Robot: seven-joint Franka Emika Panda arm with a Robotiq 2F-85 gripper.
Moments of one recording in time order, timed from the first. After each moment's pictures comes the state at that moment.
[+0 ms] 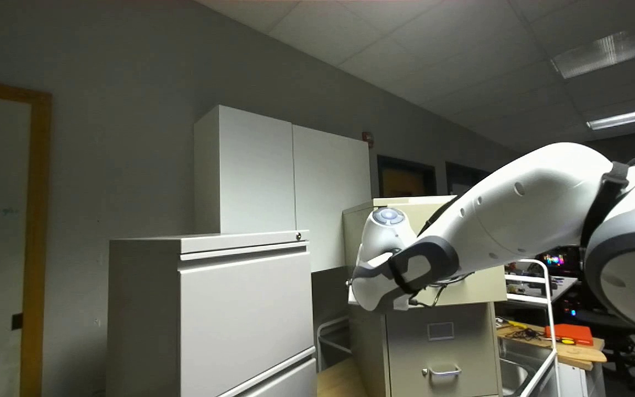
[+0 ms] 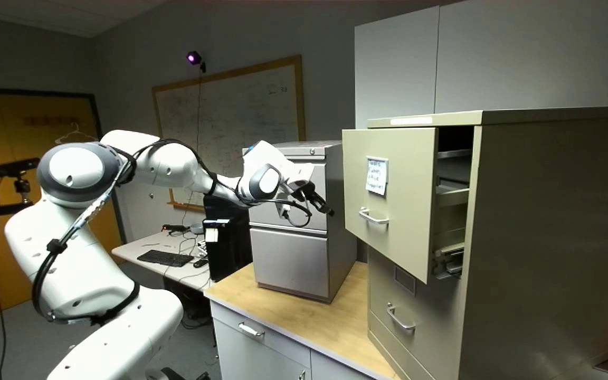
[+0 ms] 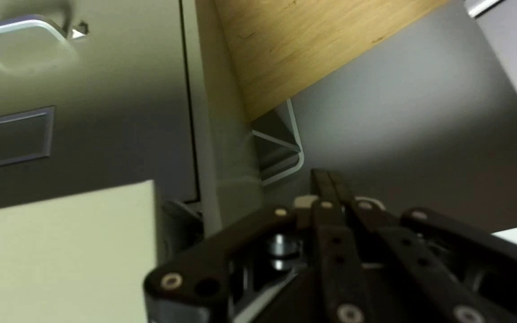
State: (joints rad) arm -1.16 -0.49 0.95 -2.27 0.07 2.74 0.66
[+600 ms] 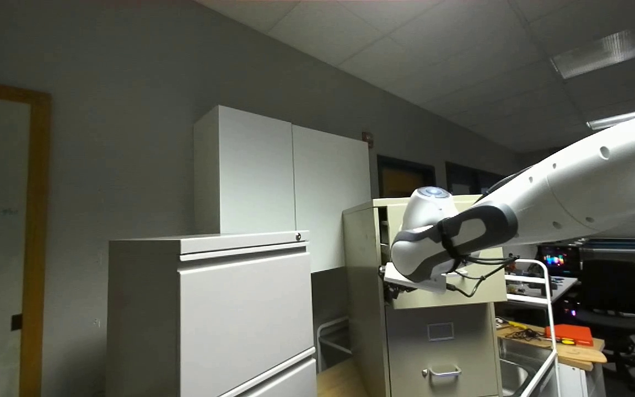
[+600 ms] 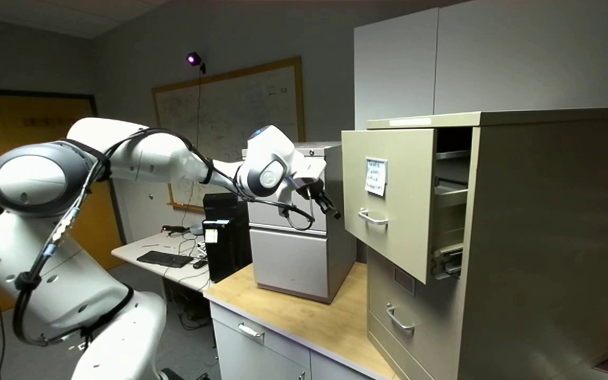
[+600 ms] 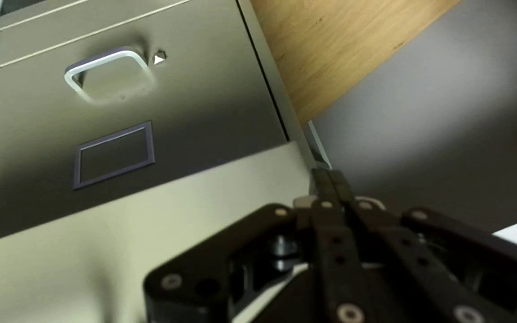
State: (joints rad) arm -0.72 -0.48 0.40 -2.33 0.03 2.60 0.62
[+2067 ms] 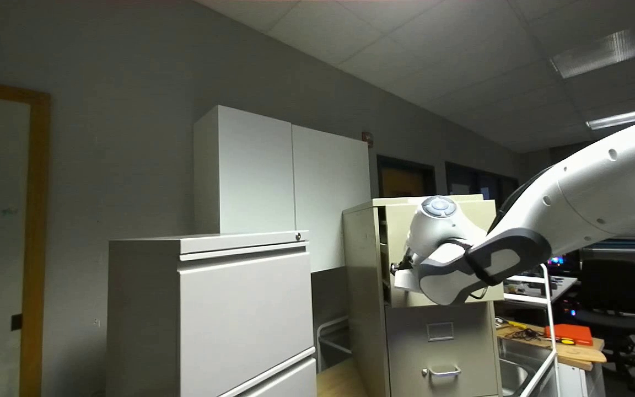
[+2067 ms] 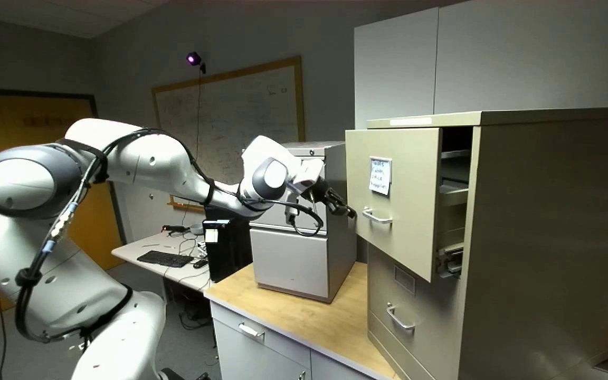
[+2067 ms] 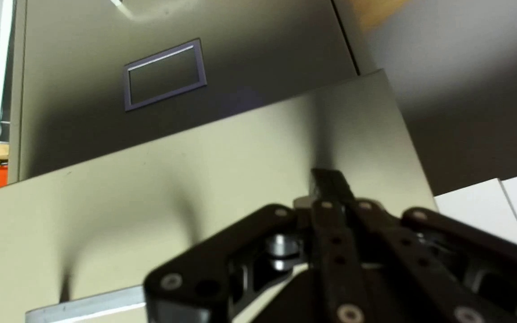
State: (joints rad) arm -0.72 -0.48 0.32 -2.40 -0.46 2.78 1.01
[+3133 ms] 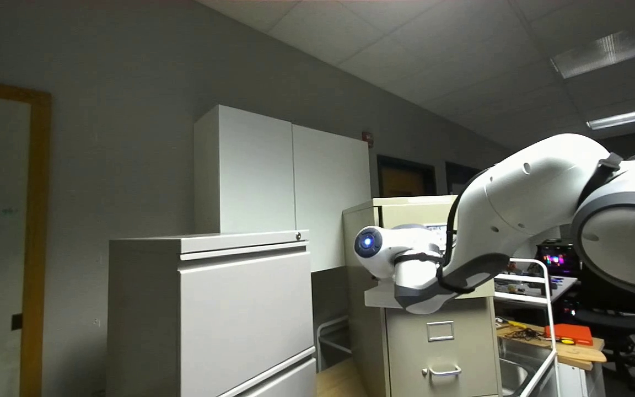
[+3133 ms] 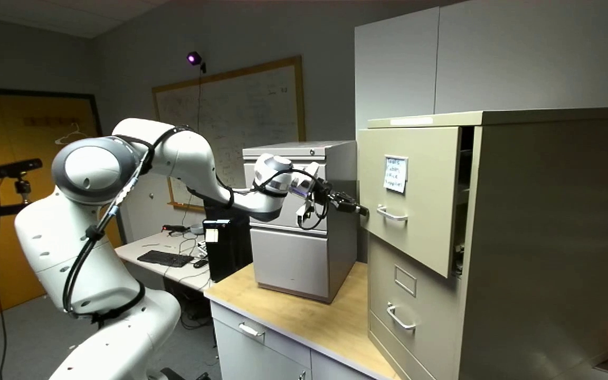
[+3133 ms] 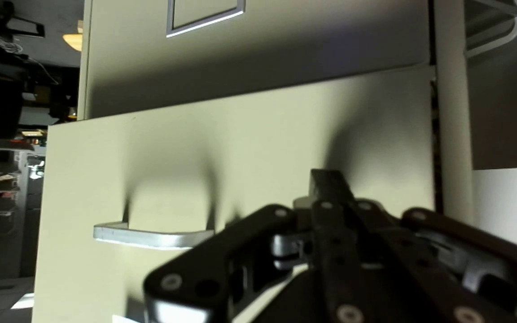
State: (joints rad) arm -1.11 -0.33 0.82 -2.16 -1.08 2.40 1.64
